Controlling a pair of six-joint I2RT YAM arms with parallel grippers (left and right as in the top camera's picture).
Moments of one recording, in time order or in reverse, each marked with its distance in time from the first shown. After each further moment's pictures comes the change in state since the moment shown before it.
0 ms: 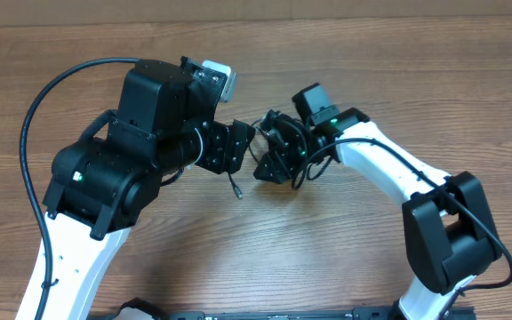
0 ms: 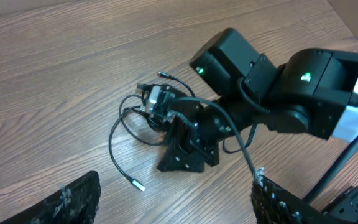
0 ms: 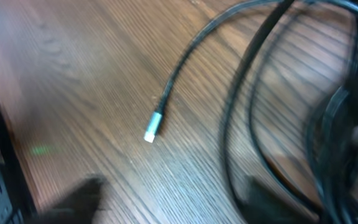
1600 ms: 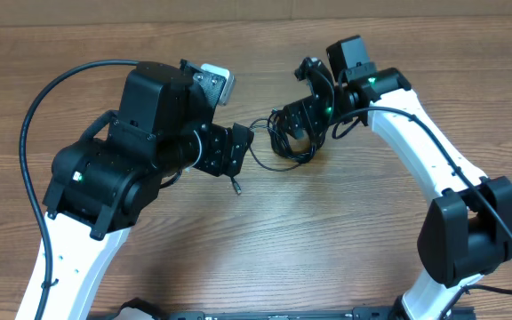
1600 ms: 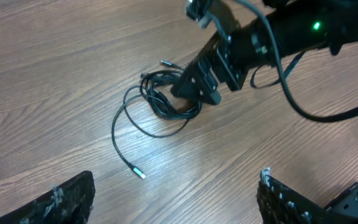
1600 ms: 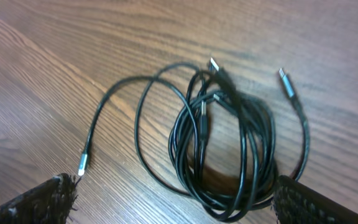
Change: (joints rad) left arm 0.000 0.000 0.000 -0.031 -0.016 0.000; right arm -0.161 0.002 0.275 -0.174 0.223 0.071
